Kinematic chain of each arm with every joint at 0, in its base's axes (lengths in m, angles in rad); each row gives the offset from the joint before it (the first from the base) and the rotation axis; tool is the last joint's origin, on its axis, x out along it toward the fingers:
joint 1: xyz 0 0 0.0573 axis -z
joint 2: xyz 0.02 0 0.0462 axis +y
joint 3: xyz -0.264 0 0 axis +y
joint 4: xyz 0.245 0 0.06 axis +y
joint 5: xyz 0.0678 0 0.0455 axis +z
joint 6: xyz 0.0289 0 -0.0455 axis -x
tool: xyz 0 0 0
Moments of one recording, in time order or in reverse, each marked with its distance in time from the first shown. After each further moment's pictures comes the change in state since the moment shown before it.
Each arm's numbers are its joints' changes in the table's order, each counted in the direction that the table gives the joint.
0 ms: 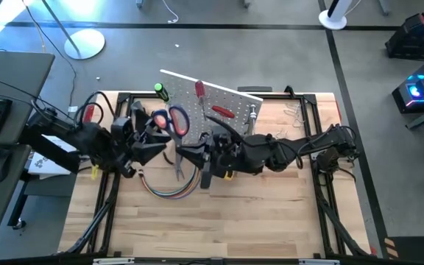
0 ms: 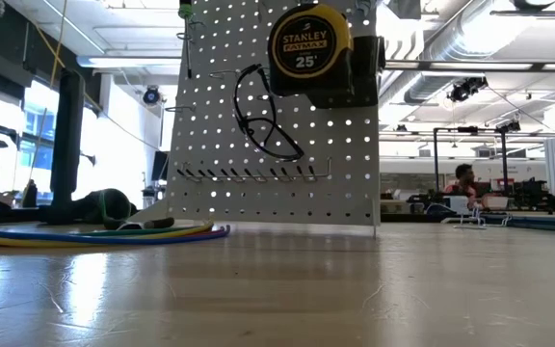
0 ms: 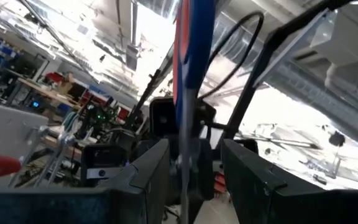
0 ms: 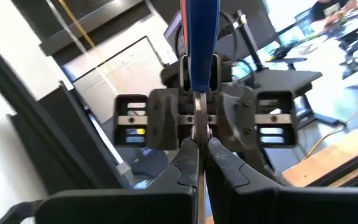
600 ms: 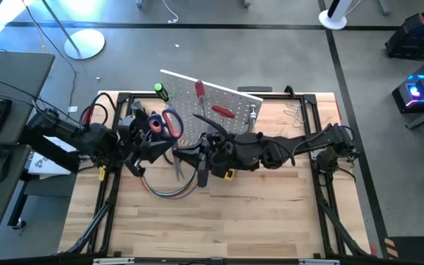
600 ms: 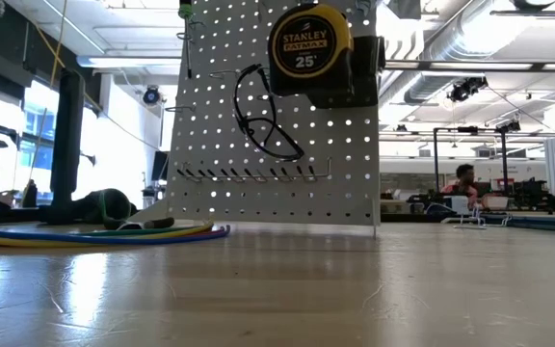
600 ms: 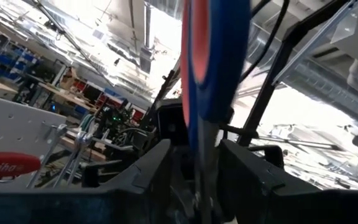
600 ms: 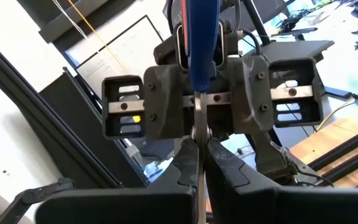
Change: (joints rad) left arm -0.026 0.050 0.001 -0.036 0.039 -0.020; right arm 0.032 0.016 0.000 0.068 0.099 -0.096
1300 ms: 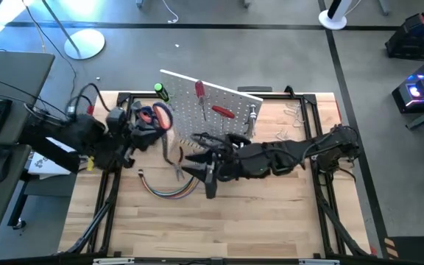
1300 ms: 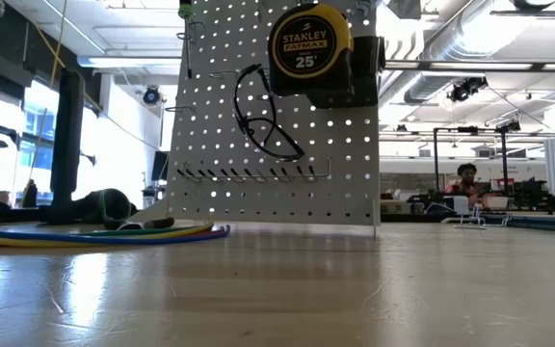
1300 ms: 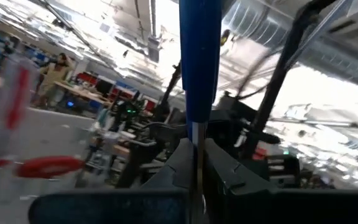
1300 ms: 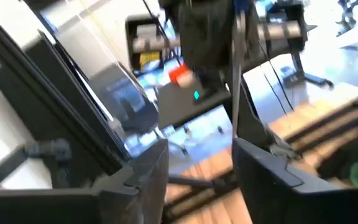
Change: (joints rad) left arm -0.048 -0.142 0.000 0.224 -0.029 -0.037; right arm -0.055 -0.033 -0.001 0.150 -0.062 0.026
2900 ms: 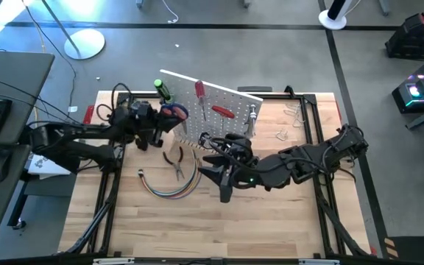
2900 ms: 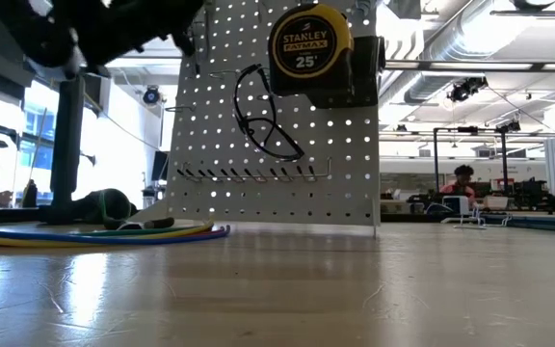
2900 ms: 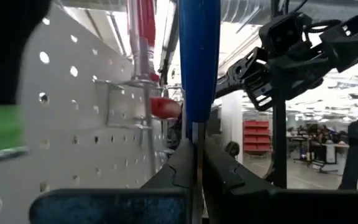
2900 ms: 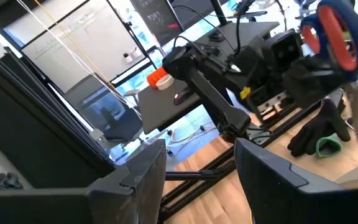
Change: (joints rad) left arm -0.756 0.266 0.517 -0.892 -0.850 -0.006; right arm -0.122 -0.082 0.000 0.187 -0.221 -0.132
